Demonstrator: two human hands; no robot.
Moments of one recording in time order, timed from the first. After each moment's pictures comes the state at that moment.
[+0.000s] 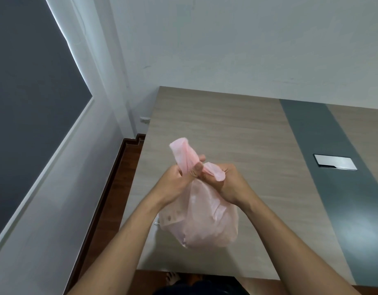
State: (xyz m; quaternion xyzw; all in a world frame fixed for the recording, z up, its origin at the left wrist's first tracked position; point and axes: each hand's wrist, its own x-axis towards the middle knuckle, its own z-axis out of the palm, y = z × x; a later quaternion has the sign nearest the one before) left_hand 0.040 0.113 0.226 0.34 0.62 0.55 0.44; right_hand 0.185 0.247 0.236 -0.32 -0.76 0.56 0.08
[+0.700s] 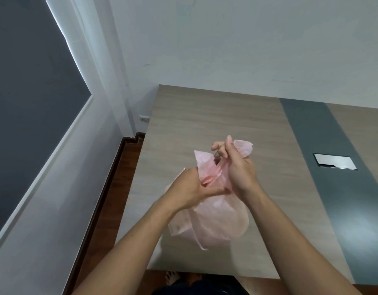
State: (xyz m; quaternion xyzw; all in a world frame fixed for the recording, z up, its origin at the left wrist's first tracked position) left_hand 0.064 0.137 0.220 0.42 0.75 0.36 0.36; right_hand 0.166 0.255 0.250 -0.31 -0.50 0.76 0.28
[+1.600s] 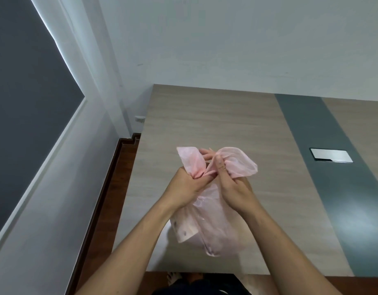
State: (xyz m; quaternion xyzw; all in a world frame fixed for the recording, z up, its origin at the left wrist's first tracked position) left_hand 0.071 0.140 0.218 0.34 0.62 0.56 0.43; right_hand 0.202 0.233 0.244 -0.26 -0.74 0.58 0.23
